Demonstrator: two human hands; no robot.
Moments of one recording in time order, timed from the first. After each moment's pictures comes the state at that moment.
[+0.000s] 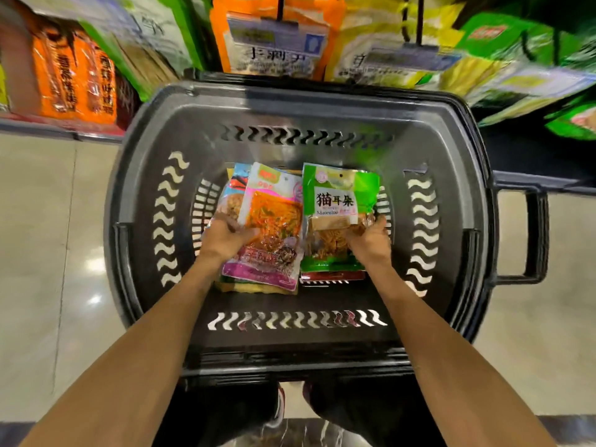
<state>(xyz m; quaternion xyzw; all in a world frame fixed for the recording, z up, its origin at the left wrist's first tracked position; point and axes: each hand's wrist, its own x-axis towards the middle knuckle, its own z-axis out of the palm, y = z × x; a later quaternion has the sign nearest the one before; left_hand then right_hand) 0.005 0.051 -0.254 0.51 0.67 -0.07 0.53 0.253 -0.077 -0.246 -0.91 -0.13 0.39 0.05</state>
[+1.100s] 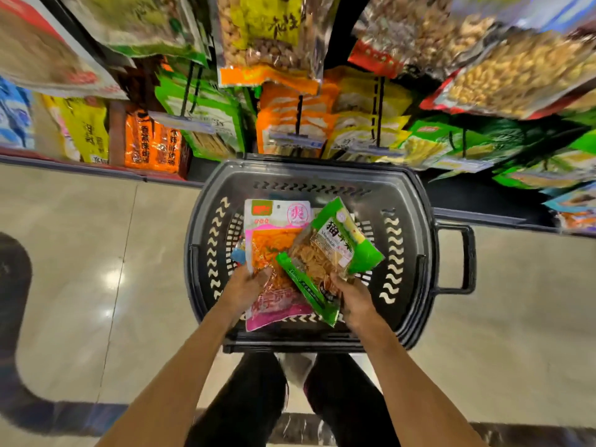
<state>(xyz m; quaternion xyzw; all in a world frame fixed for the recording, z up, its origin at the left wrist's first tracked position) -0.011 0.009 -0.082 0.43 0.58 0.04 0.69 0.189 -0.113 -0.144 -0.71 0.15 0.55 0.41</state>
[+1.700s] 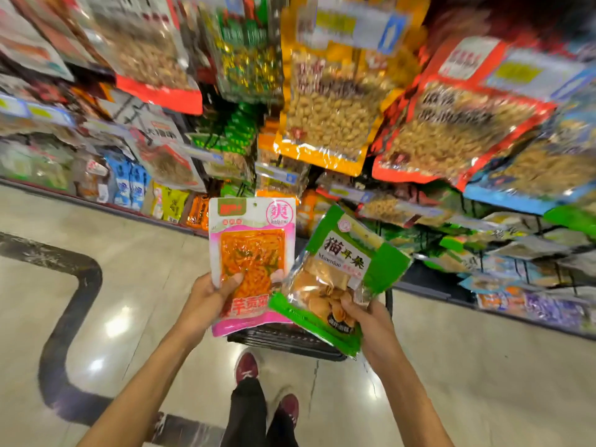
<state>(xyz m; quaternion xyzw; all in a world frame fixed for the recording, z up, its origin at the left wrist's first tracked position) -0.033 -0.035 0.291 0.43 0.58 0.25 0.65 0.227 -0.153 0.282 -0.65 -0.12 0.55 0.51</state>
